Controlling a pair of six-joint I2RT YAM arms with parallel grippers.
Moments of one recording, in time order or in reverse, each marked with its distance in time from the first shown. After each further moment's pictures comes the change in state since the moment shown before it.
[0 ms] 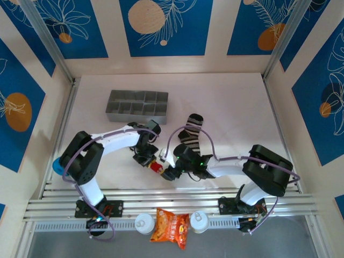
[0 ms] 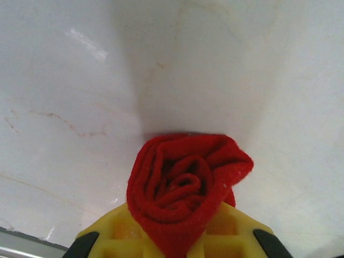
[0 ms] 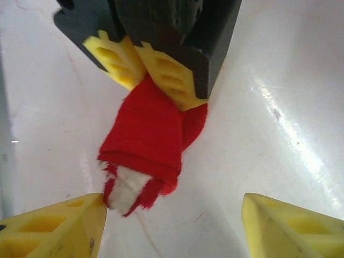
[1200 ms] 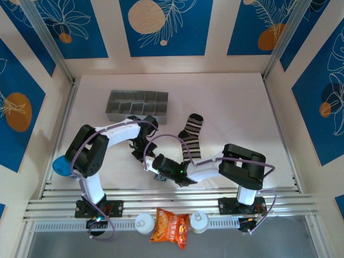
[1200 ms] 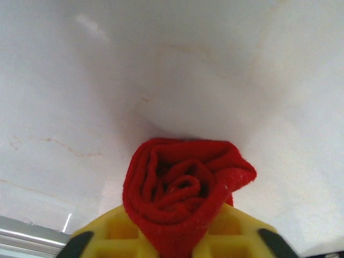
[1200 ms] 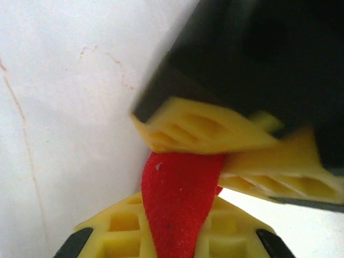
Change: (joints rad) left arm 0.081 0.081 0.072 -0.064 0.098 0.158; right arm 0.188 0.234 0.208 -0.034 0.413 -0.147
